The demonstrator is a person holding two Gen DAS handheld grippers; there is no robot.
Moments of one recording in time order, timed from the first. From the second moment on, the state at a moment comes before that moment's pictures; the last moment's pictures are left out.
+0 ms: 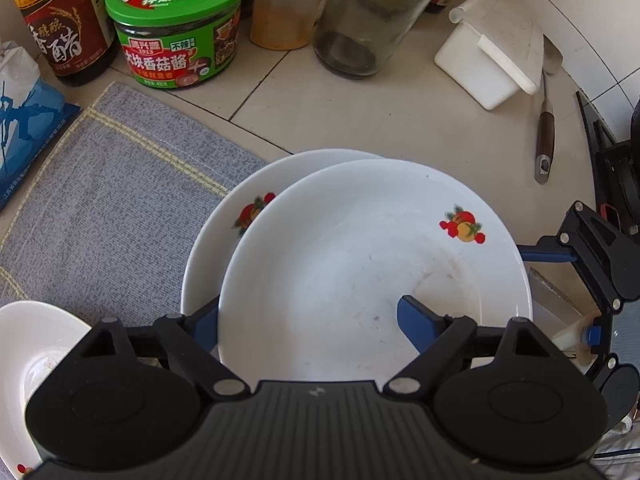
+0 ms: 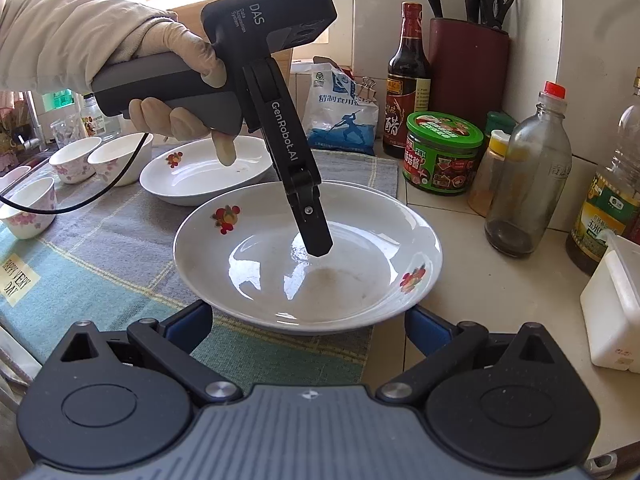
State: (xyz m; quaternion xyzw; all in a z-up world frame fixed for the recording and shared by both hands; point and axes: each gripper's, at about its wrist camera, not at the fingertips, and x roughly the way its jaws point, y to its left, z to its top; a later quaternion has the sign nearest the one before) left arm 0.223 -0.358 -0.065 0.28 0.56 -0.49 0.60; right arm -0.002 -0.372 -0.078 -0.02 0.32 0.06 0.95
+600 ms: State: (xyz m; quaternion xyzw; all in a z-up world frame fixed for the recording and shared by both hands) left arm 0.227 -0.334 -0.052 0.26 0.57 -0.47 0.62; right arm 0.001 -0.372 -0.080 -0.02 0.32 0.07 0.95
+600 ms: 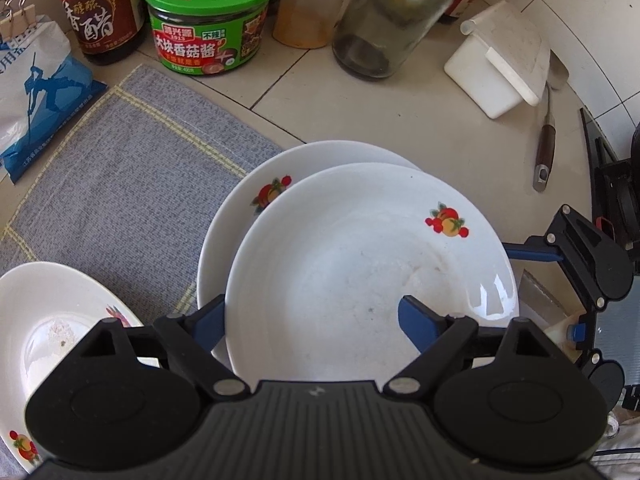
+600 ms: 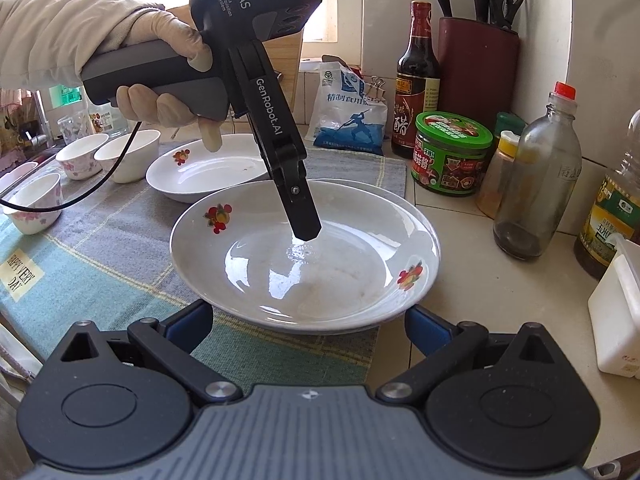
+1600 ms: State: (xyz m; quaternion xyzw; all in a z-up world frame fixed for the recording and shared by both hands) left arm 0.175 -0.246 -0.023 0.20 0.39 -0.43 0.79; right arm 0.009 -0.363 -0.051 -0.05 0.34 -0.02 0.94
